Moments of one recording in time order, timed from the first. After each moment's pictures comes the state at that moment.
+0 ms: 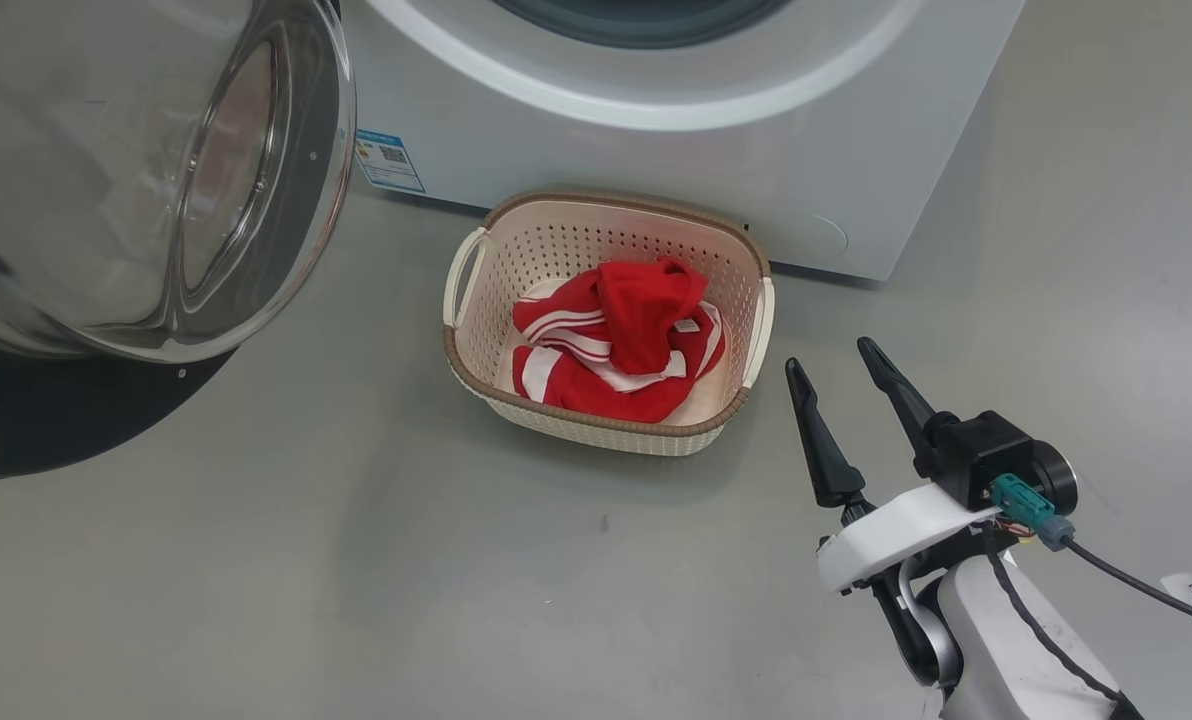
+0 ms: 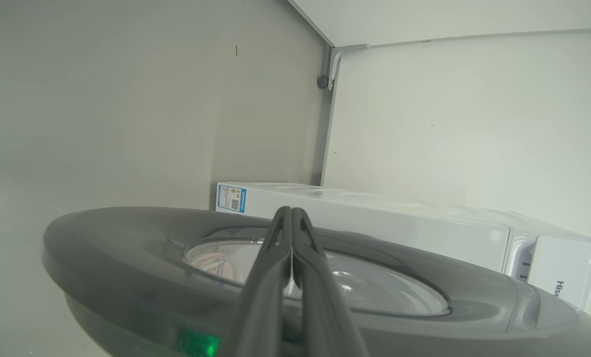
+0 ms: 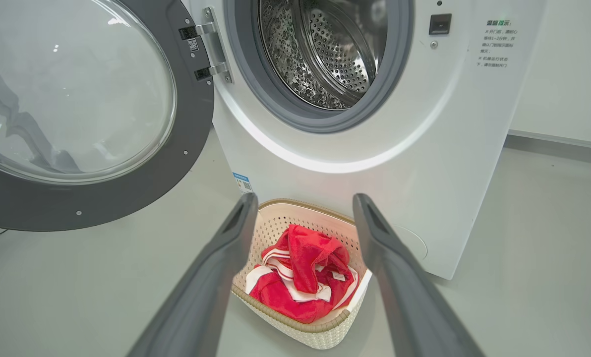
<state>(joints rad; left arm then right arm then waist) -0.99 0.48 0.77 1.12 -1.03 0.11 0.69 -0.24 -0.09 0.37 0.30 0.32 0.11 -0.25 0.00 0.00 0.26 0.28</state>
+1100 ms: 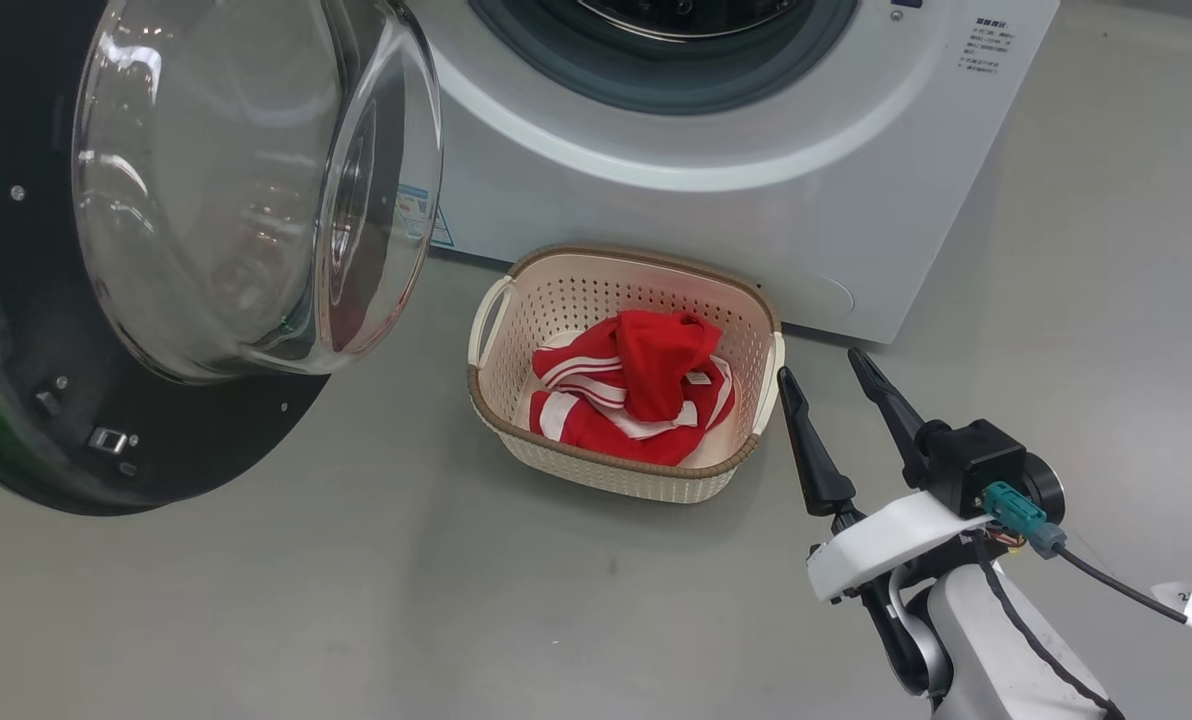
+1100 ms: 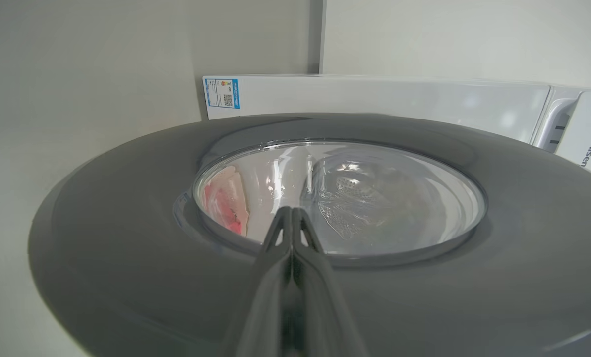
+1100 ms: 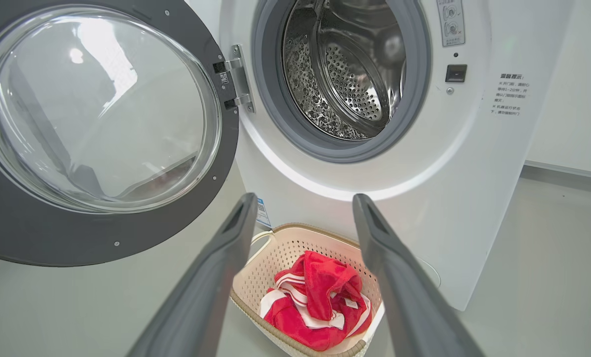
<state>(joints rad) -0.92 0.36 0.69 1.15 -1.03 -0.05 0.92 -0.23 -0.07 0.37 0.30 0.33 0.11 -0.25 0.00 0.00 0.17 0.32</state>
